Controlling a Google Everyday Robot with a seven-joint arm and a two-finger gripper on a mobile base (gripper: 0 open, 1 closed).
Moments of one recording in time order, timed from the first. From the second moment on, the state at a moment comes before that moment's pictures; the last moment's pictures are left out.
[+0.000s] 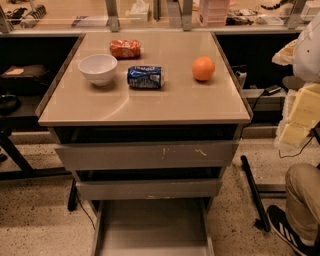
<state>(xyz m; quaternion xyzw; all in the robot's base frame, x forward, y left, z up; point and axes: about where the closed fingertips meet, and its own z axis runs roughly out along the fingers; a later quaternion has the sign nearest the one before) 0.438 -0.217 0.976 -0.60 0.78 -0.03 0.16</state>
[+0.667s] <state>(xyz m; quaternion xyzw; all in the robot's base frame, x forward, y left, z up) 0.464 -0.197 0.979 -0.62 0.76 -0.04 0.19</state>
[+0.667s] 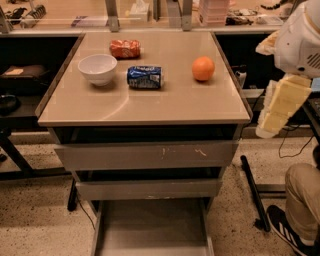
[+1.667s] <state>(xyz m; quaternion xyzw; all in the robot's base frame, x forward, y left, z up) 0.553 -0.151 0.971 -0.65 0.69 0.01 0.32</state>
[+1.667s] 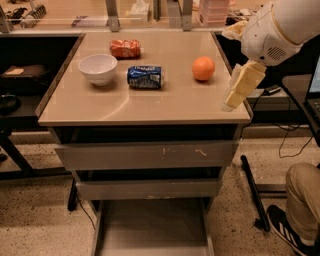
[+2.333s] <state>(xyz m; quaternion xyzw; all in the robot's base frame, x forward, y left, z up) 0.562 -0.141 0.968 -0.65 0.68 0.03 0.33</state>
